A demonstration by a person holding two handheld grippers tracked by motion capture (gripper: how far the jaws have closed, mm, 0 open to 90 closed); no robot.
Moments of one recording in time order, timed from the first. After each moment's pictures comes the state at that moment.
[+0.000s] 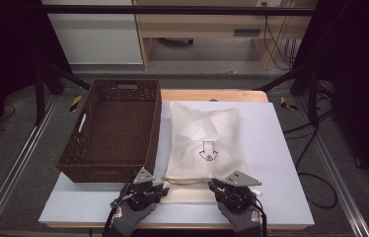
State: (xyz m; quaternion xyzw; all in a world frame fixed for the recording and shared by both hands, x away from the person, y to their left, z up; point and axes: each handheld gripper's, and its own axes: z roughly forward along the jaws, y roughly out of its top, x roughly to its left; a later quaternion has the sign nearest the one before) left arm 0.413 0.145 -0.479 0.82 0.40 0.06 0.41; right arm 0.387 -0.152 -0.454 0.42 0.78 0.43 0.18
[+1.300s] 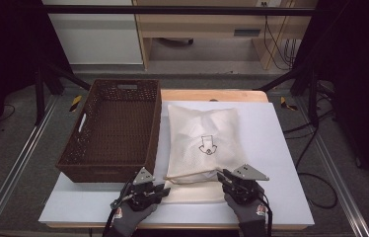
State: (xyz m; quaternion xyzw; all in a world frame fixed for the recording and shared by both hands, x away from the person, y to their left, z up) left arm 0.410 0.144 -0.475 0.81 0.39 0.07 0.42; right arm 0.402 -0.171 -0.450 0.45 0.75 0.42 0.24
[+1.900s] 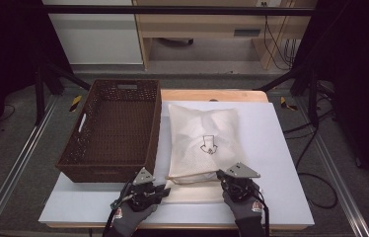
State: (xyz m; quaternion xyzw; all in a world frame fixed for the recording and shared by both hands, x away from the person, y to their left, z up) left arm 0.408 0.143 -0.474 0.81 0.39 0.06 0.42; right arm 0.408 -0.161 -0.453 0.43 0.78 0.40 0.24
